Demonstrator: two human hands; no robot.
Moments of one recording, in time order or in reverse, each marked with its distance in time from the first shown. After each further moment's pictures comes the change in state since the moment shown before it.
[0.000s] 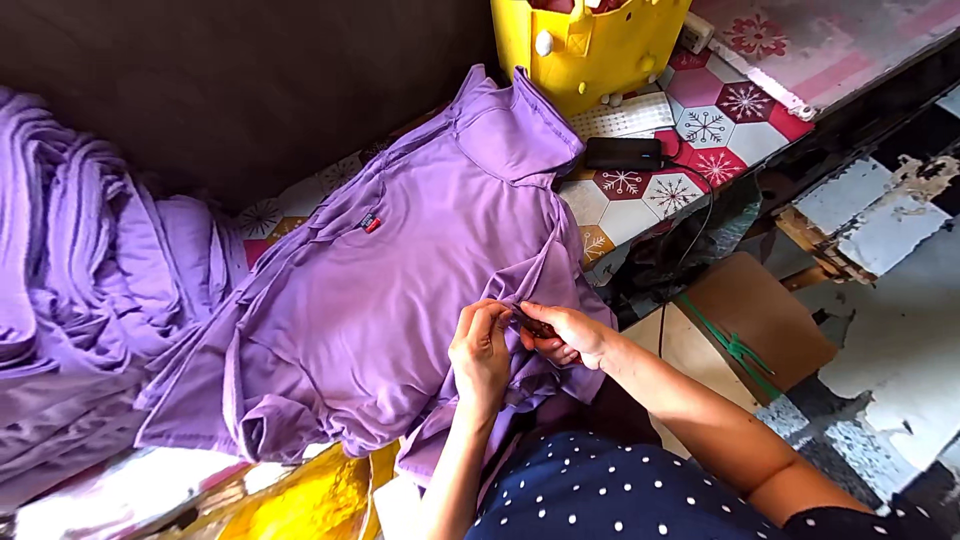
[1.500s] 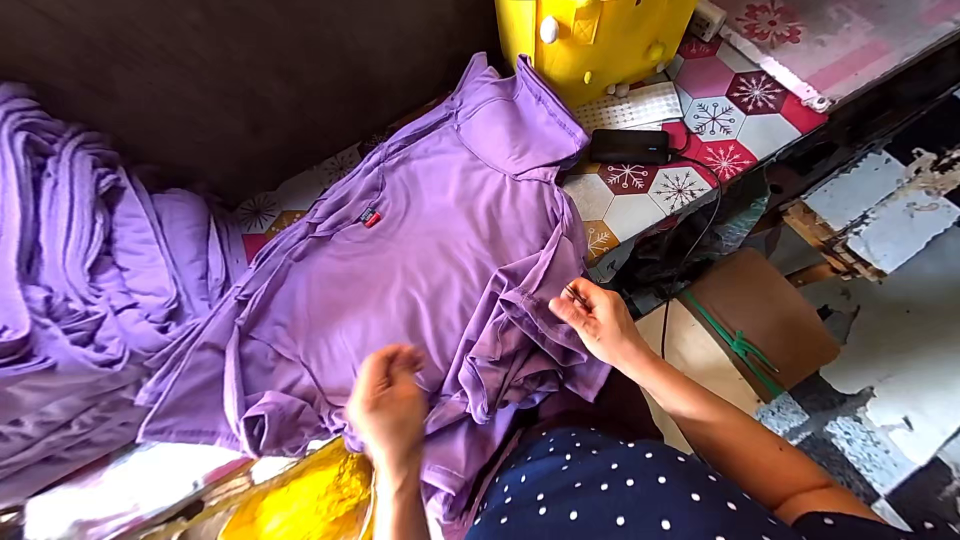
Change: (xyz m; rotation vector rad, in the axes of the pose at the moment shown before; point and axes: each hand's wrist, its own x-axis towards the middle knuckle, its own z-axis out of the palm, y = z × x) left_hand -0.023 -0.029 -0.102 0.219 0.042 -0.312; right_hand -0.018 0.020 -0.012 -0.854 0.781 -0.634
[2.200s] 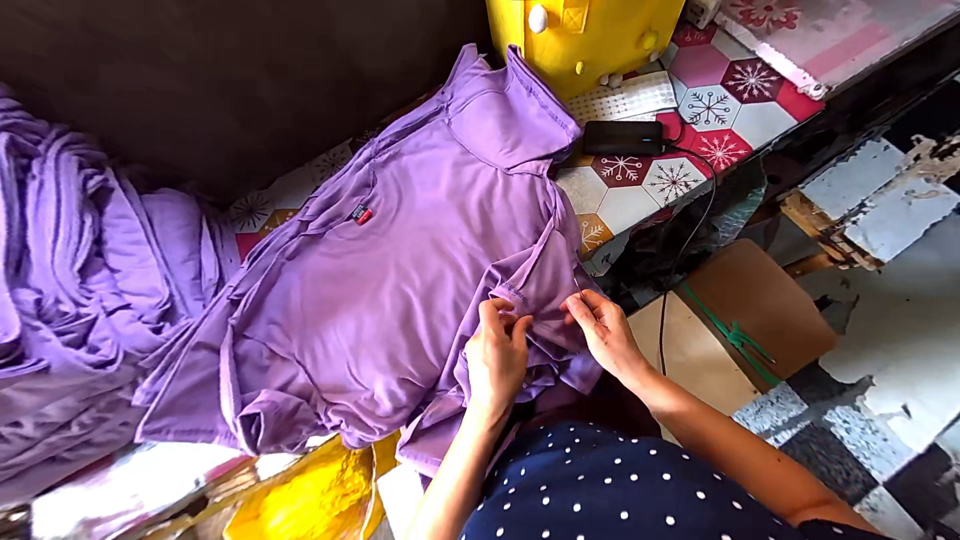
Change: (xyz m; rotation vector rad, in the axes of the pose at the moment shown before) left_hand -0.013 0.072 0.098 -0.028 -0.295 0.134; right_hand -0.025 0.019 0.008 0.272 0.077 0.149
